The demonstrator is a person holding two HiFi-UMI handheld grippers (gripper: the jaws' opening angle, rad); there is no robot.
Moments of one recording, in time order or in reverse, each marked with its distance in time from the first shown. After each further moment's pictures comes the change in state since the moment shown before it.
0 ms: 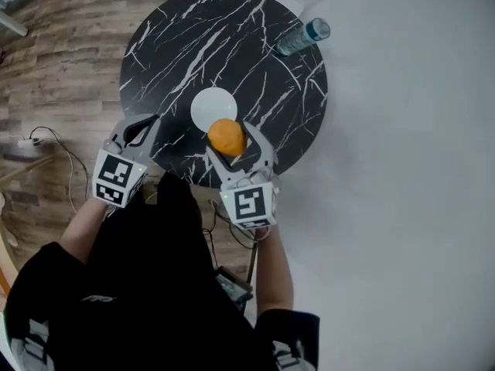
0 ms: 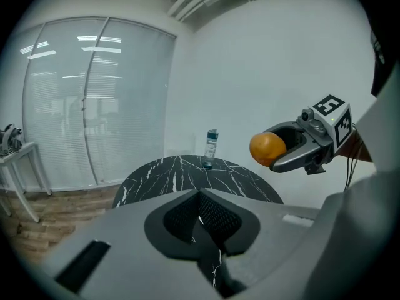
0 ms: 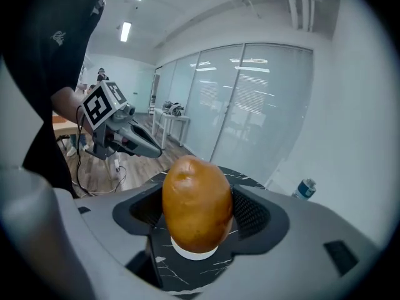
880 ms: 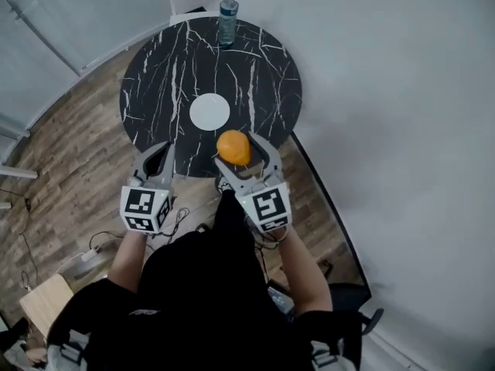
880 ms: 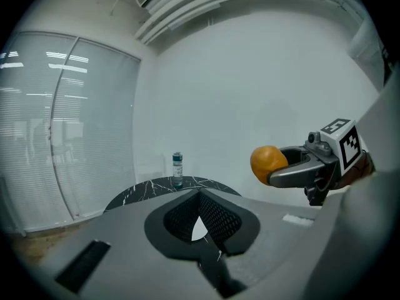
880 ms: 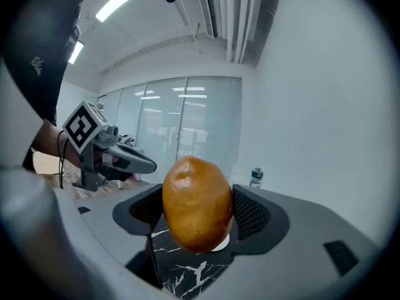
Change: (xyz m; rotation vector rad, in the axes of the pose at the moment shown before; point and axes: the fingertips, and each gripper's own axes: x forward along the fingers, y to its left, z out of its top) left arm -0.096 -0.075 0.031 0.205 -0.148 -0.246; right arm -0.123 0.090 0.019 0.356 -0.231 -0.462
